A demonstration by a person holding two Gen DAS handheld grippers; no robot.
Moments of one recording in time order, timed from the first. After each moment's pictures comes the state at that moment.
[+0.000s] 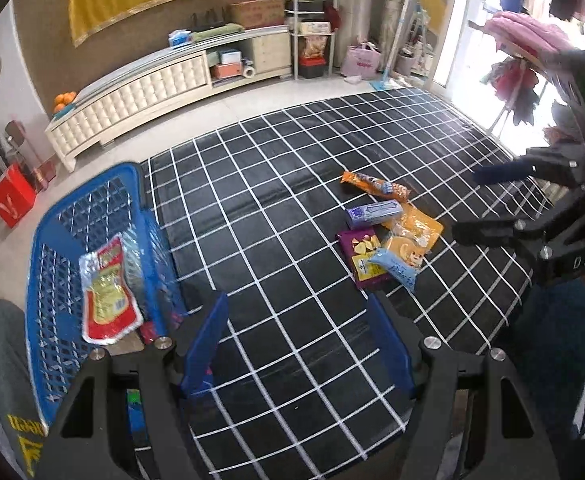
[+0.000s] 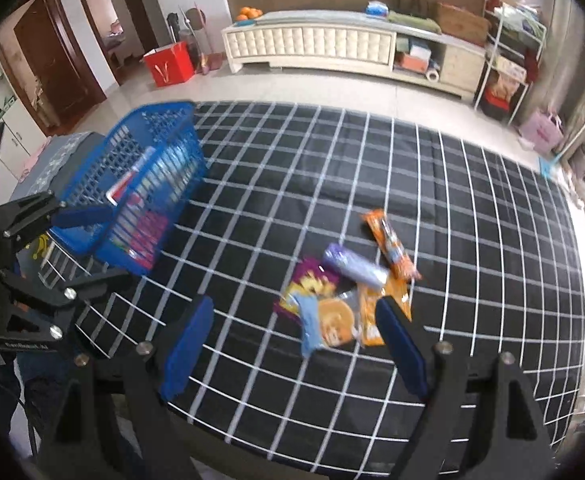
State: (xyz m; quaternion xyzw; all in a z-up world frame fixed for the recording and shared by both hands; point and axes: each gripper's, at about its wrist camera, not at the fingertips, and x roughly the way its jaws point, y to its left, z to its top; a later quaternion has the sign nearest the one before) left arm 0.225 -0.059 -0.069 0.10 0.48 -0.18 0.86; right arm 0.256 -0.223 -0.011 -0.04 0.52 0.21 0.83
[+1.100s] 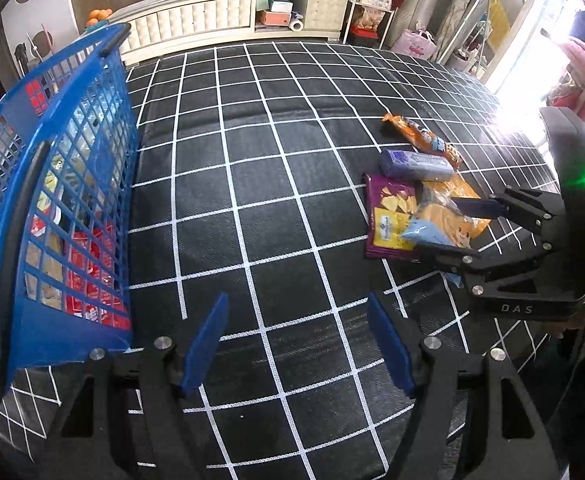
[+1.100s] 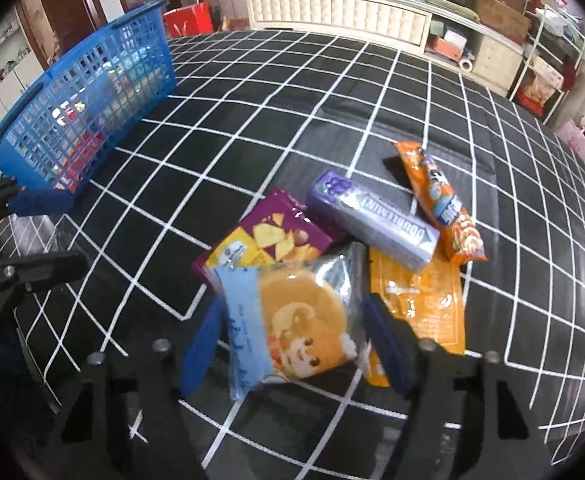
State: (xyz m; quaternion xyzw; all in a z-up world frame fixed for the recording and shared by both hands) left arm 0.236 -0.067 -0.168 0.01 0.54 -0.11 0.83; right arm 0.279 -0.222 -0.145 -0.09 0.53 0.26 0.80
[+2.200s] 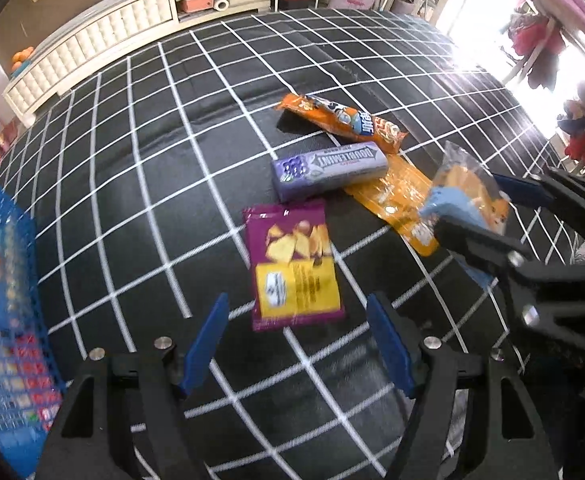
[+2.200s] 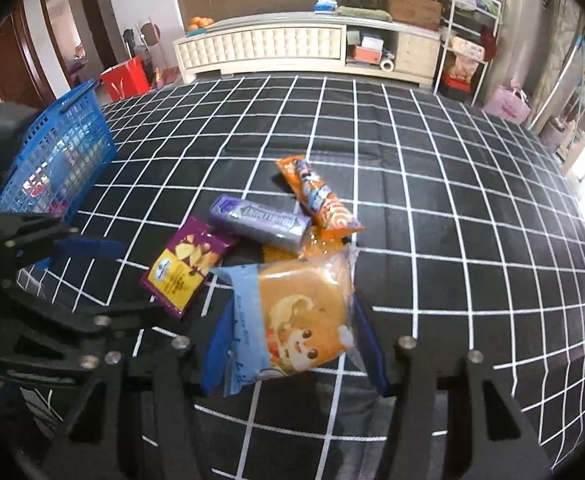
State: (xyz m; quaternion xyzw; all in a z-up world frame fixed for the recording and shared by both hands) left arm 0.303 -0.166 -0.192 0.09 0.58 -0.20 0.78; right arm 0.266 -0.286 -0.117 -0.02 0.49 0.14 0.86
